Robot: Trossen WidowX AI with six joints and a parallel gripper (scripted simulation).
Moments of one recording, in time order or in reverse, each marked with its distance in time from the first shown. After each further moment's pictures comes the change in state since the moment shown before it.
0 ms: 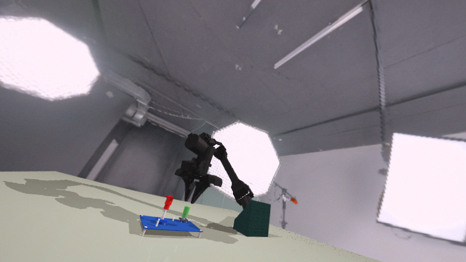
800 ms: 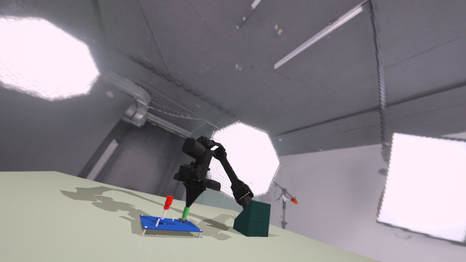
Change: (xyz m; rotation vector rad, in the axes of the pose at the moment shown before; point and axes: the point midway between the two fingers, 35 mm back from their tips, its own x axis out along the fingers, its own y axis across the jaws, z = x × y) arm 0.016 -0.003 -0.005 0.012 0.013 0.003
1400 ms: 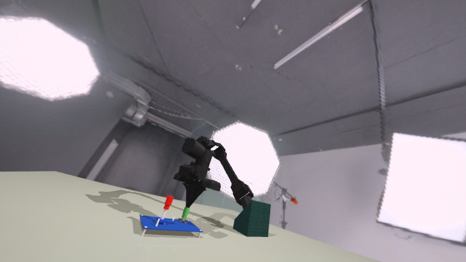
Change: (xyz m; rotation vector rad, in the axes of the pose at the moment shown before) arm 0.000 0.000 0.000 0.004 -0.001 0.002
